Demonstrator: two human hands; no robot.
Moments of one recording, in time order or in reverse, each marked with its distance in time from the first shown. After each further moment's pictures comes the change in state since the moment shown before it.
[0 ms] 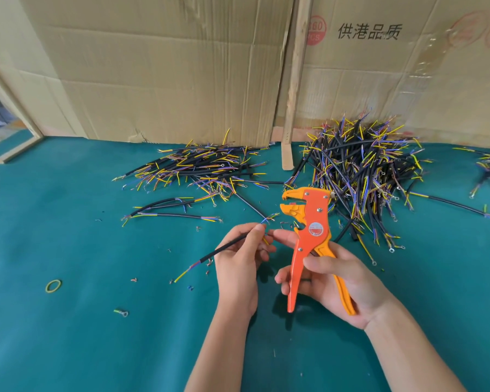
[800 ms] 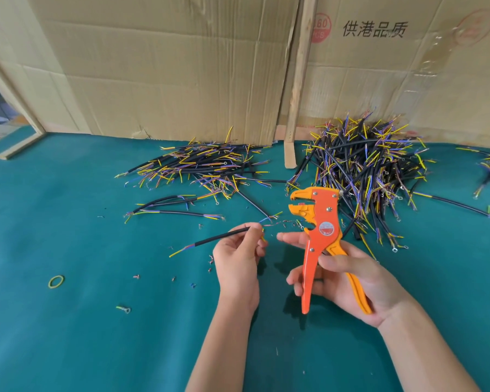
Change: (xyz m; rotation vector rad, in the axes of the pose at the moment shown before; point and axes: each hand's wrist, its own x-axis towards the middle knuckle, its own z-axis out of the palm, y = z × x) left_hand 0.006 -0.002 0.000 0.022 0.060 -0.036; right_hand -0.007 -0.011 -0.007 -0.069 -0.036 0.025
